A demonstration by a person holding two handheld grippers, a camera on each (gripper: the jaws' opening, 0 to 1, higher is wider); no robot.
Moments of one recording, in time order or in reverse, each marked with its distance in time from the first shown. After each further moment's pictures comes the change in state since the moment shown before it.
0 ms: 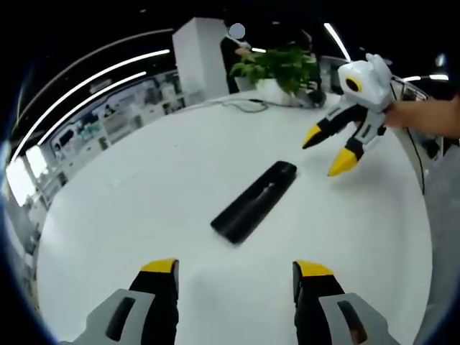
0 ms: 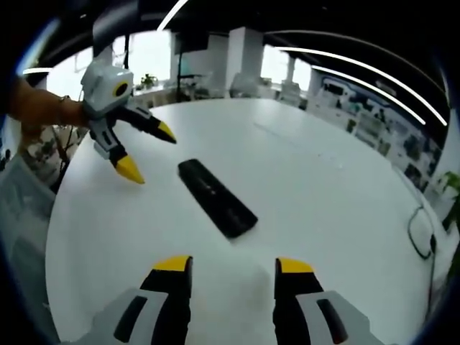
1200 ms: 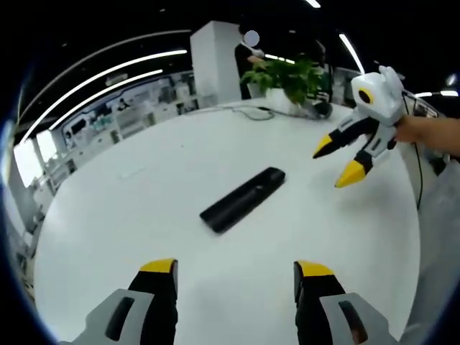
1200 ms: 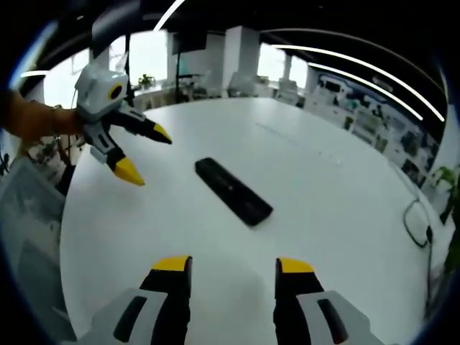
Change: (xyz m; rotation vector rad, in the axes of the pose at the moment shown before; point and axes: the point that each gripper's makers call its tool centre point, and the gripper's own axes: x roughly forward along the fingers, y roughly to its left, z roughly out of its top) left arm -0.024 -0.020 -0.004 -0.091 -0.034 0.059; right arm -0.025 0.027 -0.005 0.022 0.011 -0.015
